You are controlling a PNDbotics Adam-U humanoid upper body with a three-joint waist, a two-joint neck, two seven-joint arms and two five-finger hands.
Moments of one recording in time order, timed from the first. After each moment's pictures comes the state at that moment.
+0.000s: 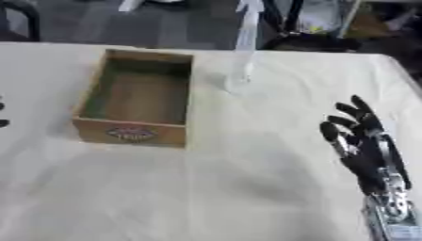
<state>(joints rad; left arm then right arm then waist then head) -0.17 0.25 0.13 -1.73 -0.15 -0.08 0.03 -0.15 -0.24 -0.13 -1.70 -0.07 -0.15 0.03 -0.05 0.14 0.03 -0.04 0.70</state>
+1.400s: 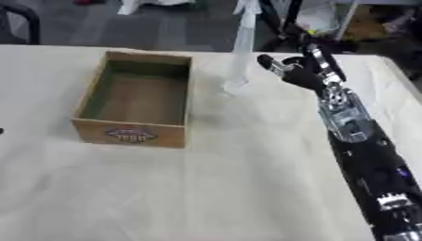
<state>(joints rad) -0.16 0.24 0.11 -1.73 -0.14 -0.08 0.00 -0.75 -0.34 -0.04 -1.05 0.13 -0.20 0.05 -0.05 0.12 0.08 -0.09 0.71</state>
